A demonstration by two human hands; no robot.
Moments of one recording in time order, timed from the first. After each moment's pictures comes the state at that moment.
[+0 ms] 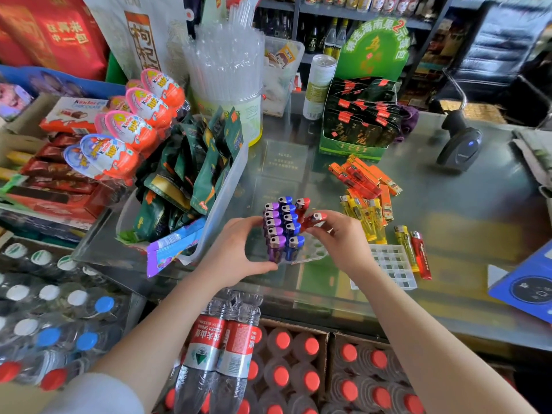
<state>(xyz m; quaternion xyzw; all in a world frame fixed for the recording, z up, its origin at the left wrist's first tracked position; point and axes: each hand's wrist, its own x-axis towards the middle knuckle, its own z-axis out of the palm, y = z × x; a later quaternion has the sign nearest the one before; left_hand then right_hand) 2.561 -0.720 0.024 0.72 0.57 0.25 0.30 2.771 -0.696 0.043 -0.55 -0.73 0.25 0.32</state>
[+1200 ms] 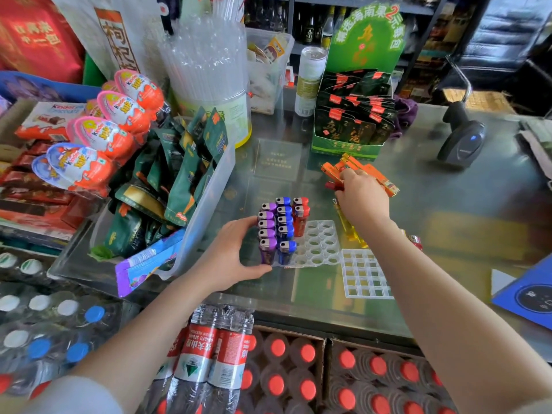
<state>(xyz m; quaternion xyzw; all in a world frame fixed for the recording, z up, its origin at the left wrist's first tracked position) 2.571 -0.702 0.020 0.73 0.54 0.25 0.33 2.812 -0.604 0.047 -0.70 -0.70 0.01 0.09</state>
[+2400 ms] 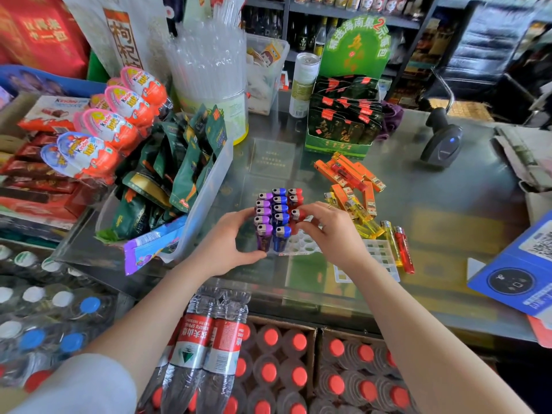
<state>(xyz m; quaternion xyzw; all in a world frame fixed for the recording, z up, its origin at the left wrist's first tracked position) 2.567 -0.698 0.007 0.74 0.53 0.24 0.35 2.786 -0.695 0.054 -0.50 -0.80 0.18 0.30</state>
